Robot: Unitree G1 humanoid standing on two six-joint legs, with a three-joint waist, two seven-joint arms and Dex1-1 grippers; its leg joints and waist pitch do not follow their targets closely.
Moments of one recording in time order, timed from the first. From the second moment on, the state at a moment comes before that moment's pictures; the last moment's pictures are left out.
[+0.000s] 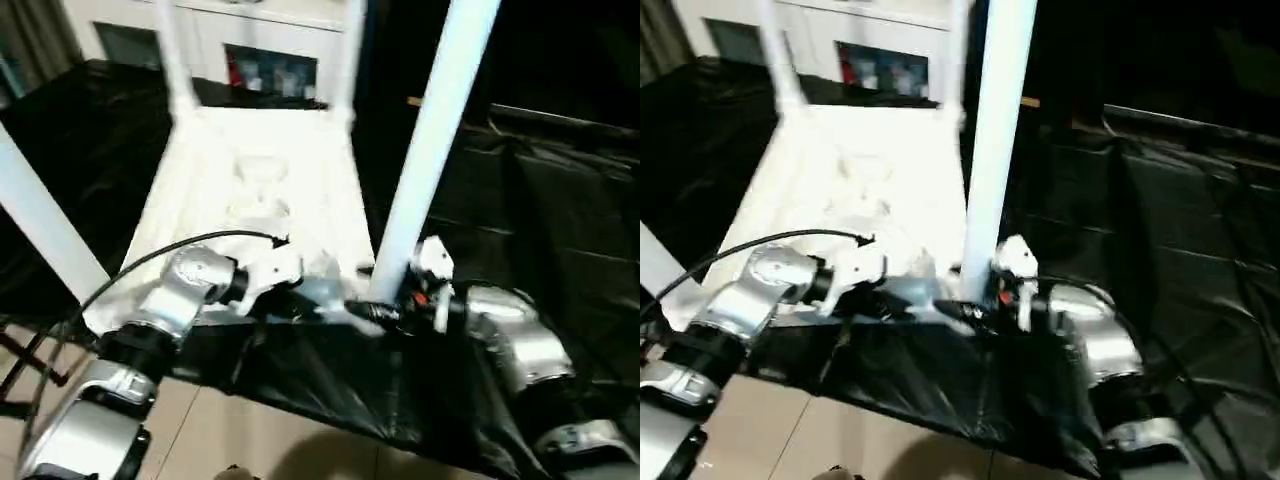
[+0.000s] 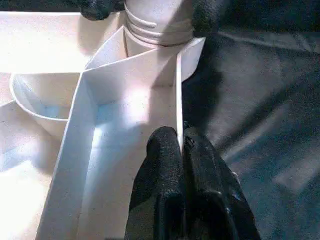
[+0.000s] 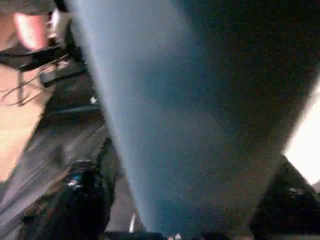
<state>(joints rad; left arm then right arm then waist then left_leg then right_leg) -0.63 0.39 -0.32 0.64 0.06 -0.02 -1.34 -0.43 -0.31 0.15 0.51 0.20 0.06 1.19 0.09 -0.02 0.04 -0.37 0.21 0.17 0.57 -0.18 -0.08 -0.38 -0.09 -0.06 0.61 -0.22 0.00</state>
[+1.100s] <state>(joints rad) -0.64 0.21 -0.29 0.65 0.15 0.20 -0.95 -0.46 -0.02 -0.04 0.65 0.12 0.06 0.41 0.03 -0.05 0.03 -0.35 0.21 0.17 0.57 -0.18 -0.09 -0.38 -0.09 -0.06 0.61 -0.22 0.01</state>
